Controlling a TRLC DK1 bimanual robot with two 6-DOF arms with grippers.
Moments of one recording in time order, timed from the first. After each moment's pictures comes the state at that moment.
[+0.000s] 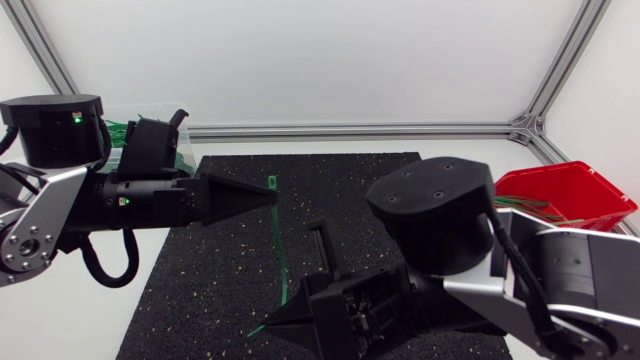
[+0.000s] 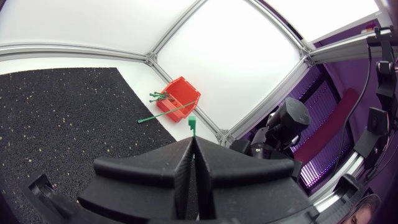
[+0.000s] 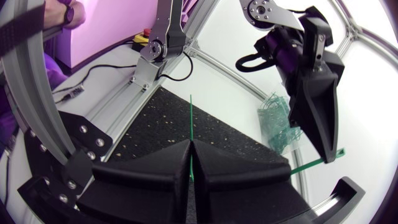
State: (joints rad) left arm -0.34 1.17 0.64 0.16 1.00 -0.44; right arm 1.01 1.23 0.69 -0.07 -0.44 -0.79
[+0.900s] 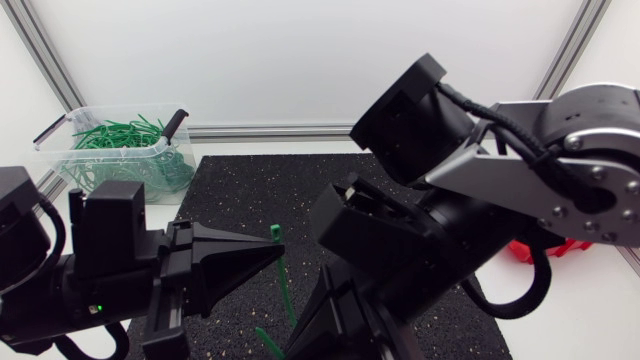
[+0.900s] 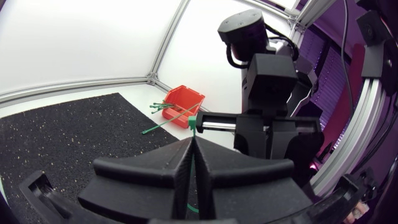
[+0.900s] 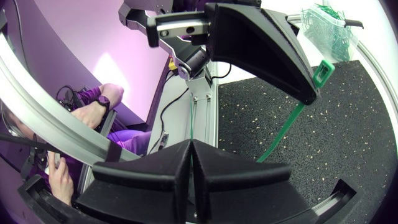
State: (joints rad) left arm -0.70 0.78 0.44 0.15 0.51 -0.32; right arm 0.91 1.33 1.06 -0.77 -0.82 -0.32
